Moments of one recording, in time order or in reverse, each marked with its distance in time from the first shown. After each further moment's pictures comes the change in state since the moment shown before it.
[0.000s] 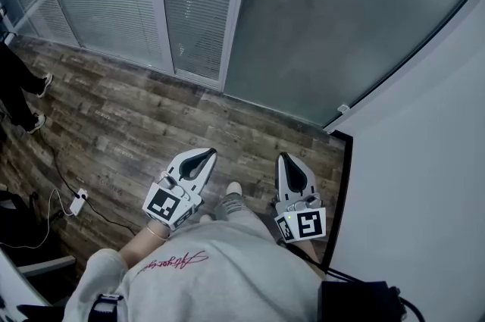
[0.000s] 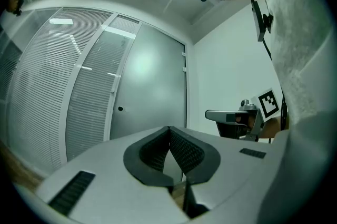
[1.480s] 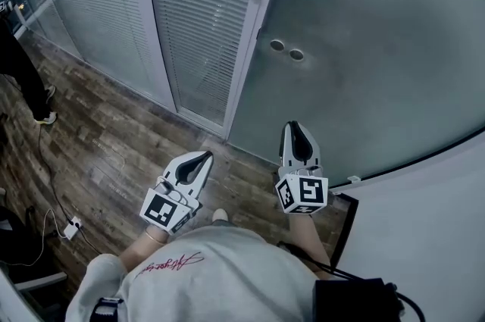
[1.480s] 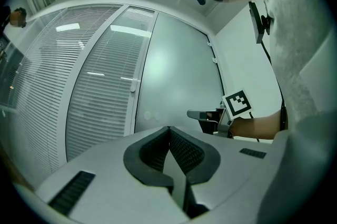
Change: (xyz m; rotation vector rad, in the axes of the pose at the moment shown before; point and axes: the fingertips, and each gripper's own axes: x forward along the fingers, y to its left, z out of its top) left arm 0.190 0.196 0.019 0.051 -0.052 0.153; right arm 0.328 -0.181 -0.007 0.021 -0.014 -0.035
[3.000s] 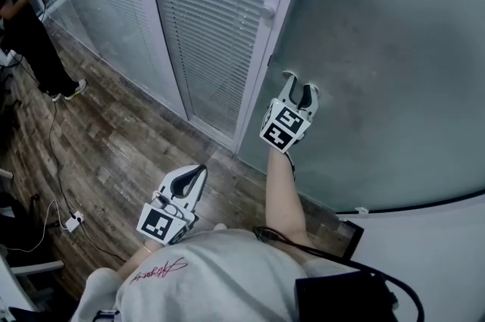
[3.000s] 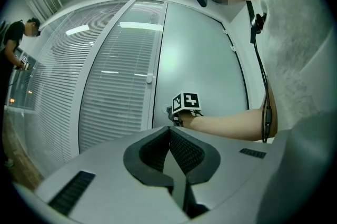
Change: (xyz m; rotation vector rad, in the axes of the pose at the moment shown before) left arm 0.032 0.045 -0.022 0.003 0.090 0.155; right arm 0.222 -0.093 -0.023 -0.013 0.028 -0.395
